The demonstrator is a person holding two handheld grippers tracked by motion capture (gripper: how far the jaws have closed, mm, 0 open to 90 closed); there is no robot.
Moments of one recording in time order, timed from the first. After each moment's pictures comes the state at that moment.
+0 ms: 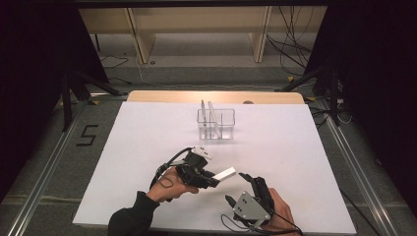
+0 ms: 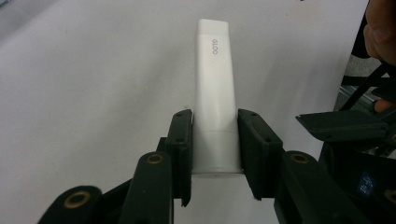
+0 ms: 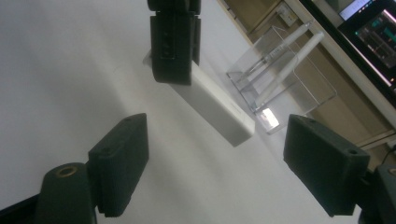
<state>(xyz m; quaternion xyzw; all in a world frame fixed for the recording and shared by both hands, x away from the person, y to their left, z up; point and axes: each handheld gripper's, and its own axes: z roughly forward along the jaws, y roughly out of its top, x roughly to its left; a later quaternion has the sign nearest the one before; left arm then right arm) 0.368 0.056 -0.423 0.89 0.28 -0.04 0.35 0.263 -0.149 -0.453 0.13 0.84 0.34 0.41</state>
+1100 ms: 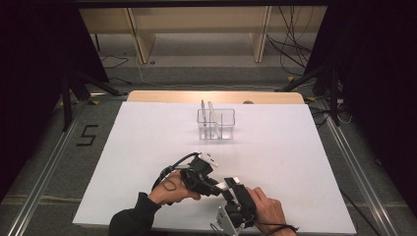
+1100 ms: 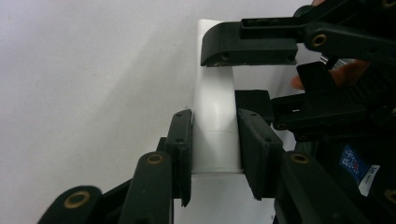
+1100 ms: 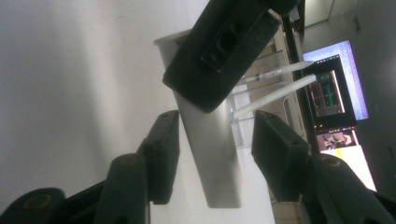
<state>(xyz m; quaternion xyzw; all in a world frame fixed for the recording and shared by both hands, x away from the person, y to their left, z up) 0.357 0.044 -0.423 0.91 0.24 -0.06 0.33 0.261 -0.116 -0.482 -0.02 0.82 0.20 0.53</state>
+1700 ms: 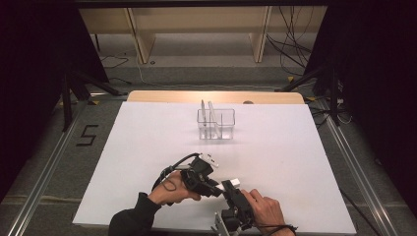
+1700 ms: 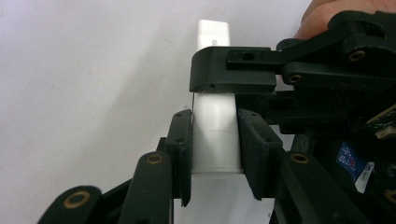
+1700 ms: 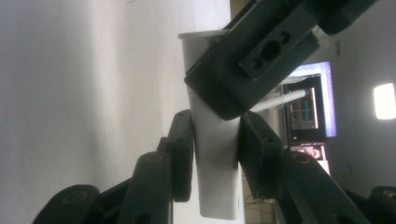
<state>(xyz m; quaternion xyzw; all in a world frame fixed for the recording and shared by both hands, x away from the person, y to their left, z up) 0.357 0.044 -0.424 0.91 0.24 -0.06 0.32 0.257 -0.111 -0.494 -0.07 0.81 0.15 0.56</state>
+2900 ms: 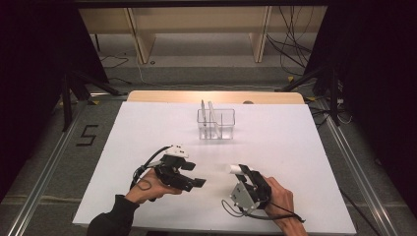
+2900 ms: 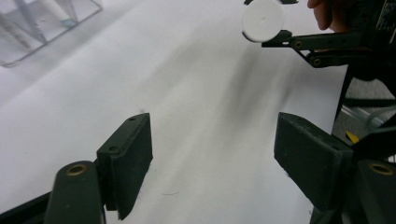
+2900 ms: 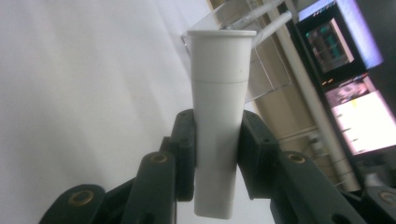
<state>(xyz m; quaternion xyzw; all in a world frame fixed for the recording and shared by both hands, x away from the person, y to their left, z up) 0.362 0.116 -0.418 0.86 0.29 0.01 0.42 0.302 -0.152 -0.464 0.11 0.83 0.25 0.49</state>
